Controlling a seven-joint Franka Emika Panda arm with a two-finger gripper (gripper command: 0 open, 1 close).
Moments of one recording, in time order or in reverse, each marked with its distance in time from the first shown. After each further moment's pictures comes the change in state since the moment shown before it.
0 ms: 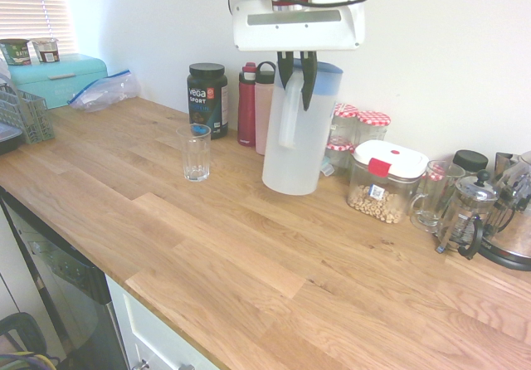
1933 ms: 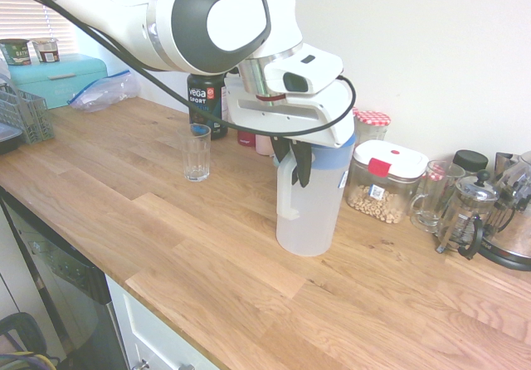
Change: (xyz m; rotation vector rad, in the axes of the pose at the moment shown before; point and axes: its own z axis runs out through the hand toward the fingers) arm -0.067 0.070 0.092 0.005 0.112 0.262
